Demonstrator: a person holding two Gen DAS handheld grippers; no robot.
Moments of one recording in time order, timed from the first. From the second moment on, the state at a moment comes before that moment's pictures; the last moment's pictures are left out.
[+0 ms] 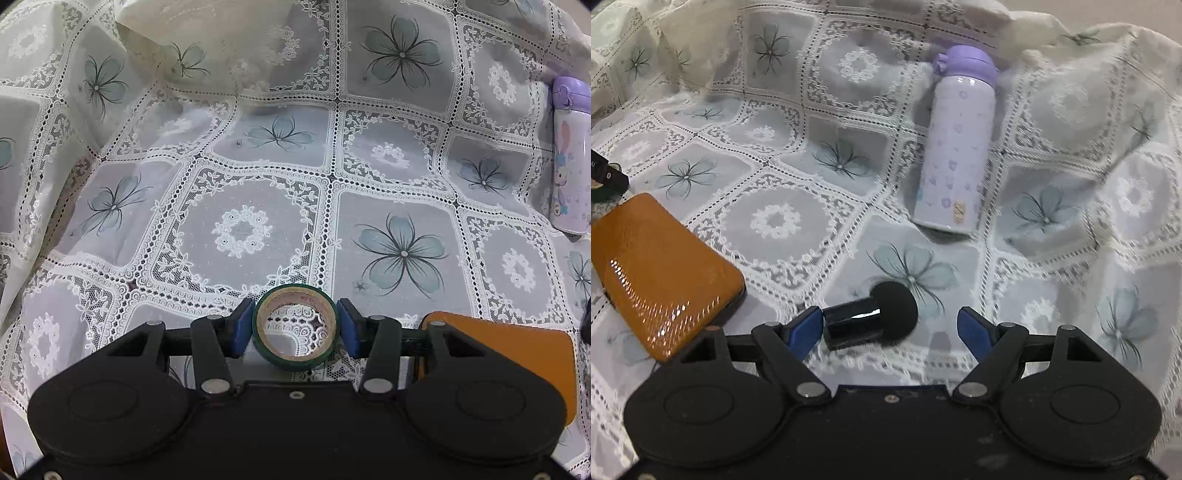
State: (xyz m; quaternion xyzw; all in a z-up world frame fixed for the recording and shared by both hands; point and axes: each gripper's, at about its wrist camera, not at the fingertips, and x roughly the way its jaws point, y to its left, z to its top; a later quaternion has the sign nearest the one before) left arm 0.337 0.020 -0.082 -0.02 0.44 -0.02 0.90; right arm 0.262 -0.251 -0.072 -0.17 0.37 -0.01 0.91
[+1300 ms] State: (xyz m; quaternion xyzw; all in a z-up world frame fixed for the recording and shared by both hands) left arm 0.324 0.020 -0.082 0.00 0.43 -0.02 0.90; right arm 0.240 -0.264 -0.070 -0.02 0.39 -0.07 0.92
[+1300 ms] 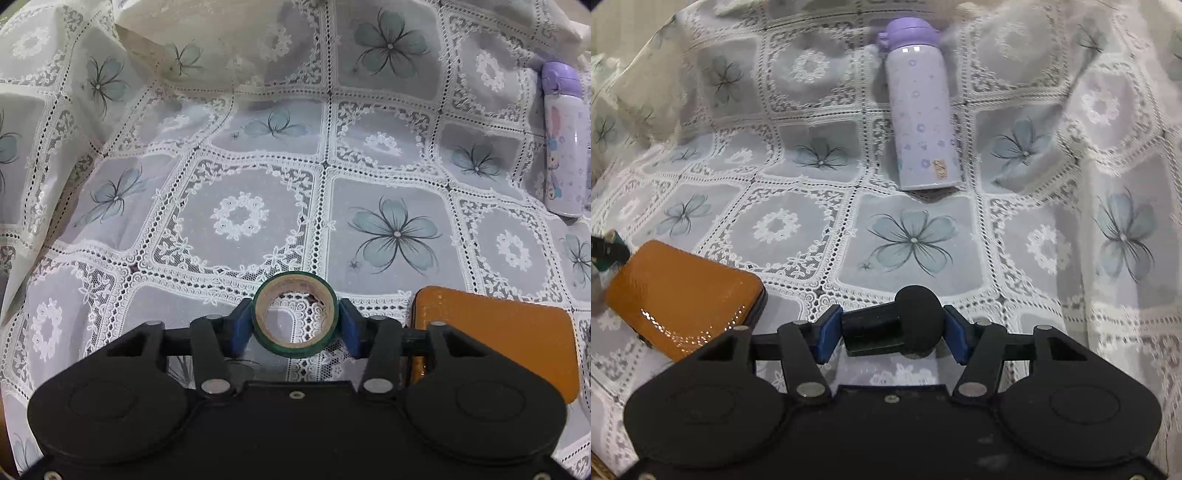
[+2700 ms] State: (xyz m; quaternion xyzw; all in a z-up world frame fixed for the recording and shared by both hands) left arm 0.047 0.007 -0.033 -0.02 0.45 -0.07 0.89; right arm -0.026 -0.167 0.029 0.14 0.35 -0.01 0.93
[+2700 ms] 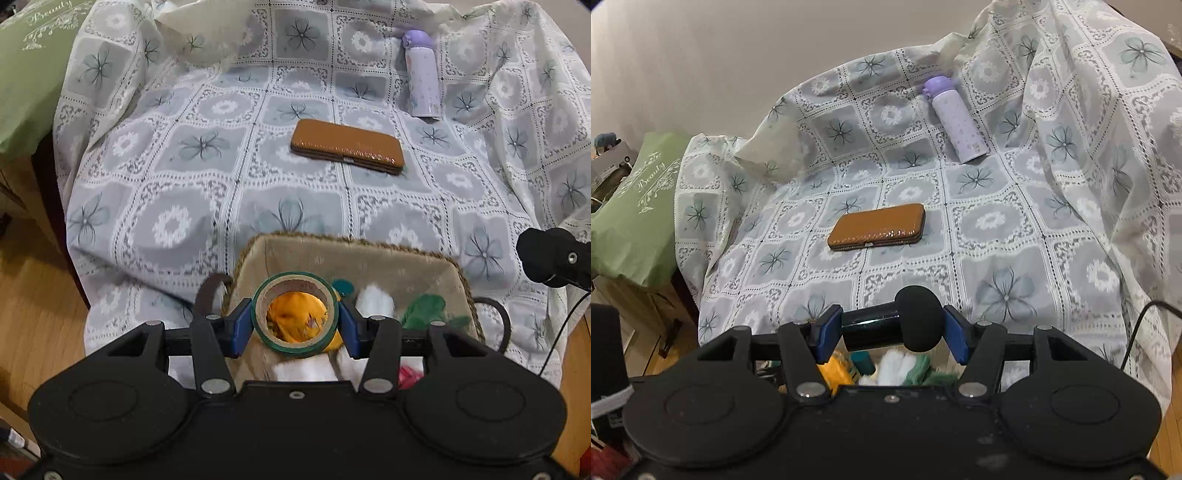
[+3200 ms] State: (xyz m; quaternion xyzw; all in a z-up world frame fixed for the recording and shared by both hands) left arm 0.032 0.010 -0.044 -0.03 0.45 -0.05 0.89; right arm -0.036 -0.148 0.016 0.12 0.38 -0.02 0.92
